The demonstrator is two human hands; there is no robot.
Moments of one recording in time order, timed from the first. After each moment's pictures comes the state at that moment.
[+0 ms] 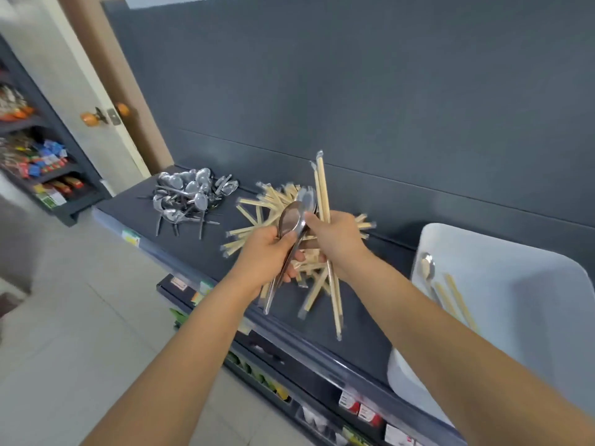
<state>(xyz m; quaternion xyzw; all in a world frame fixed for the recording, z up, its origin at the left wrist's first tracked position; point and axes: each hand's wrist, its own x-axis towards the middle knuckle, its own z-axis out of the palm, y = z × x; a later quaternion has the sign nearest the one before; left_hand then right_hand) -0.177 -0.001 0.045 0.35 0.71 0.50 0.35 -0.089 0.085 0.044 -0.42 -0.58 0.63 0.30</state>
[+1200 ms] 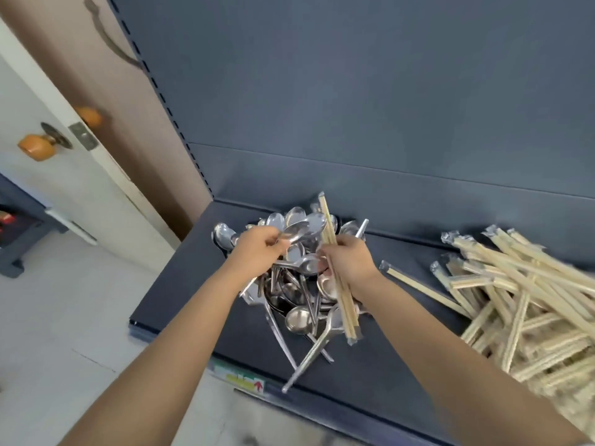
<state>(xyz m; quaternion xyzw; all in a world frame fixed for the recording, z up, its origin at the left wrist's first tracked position) -0.717 0.143 -0.047 0.54 0.75 0.25 0.29 -0.546 0.182 -0.053 -0.58 -0.47 0.62 0.26</state>
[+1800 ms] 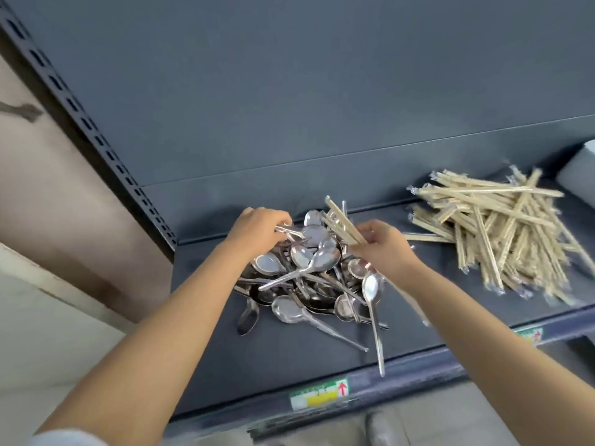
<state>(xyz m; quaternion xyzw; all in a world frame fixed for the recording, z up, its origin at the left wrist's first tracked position) -0.778 0.225 -0.042 0.86 0.50 0.05 0.10 -0.563 0.126 -0.034 -0.73 -0.47 0.38 0.33</state>
